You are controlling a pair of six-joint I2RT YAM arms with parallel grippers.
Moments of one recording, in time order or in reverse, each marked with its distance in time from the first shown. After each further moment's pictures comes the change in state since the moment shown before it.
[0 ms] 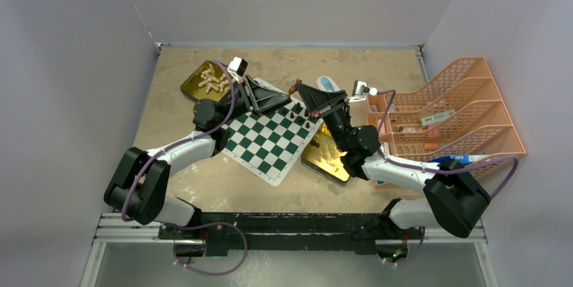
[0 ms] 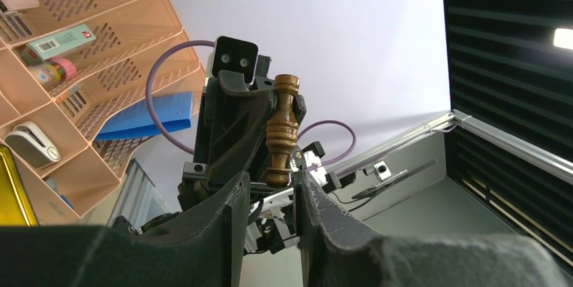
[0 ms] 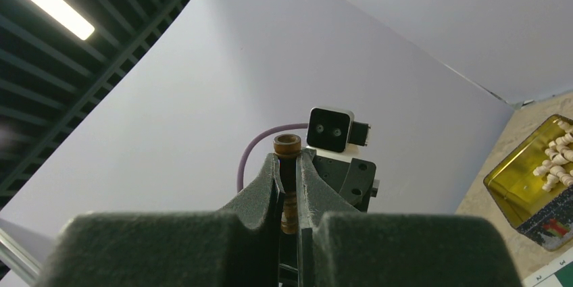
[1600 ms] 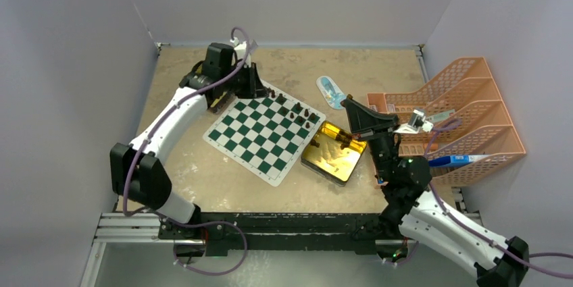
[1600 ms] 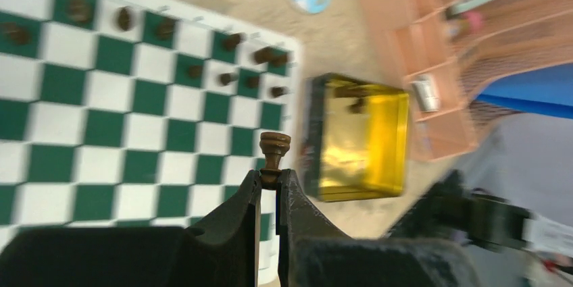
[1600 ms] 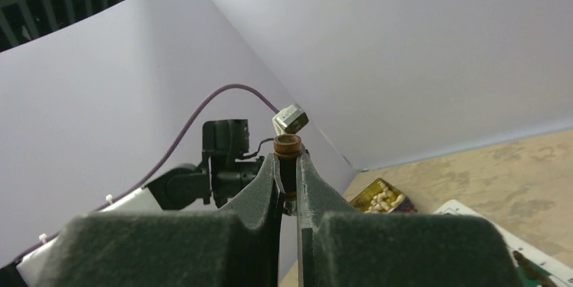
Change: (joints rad) left arm 0.100 0.072 0.612 -1.670 -0.204 1.253; right arm 0.005 -0.687 -0.182 -0.504 0.174 -0.483
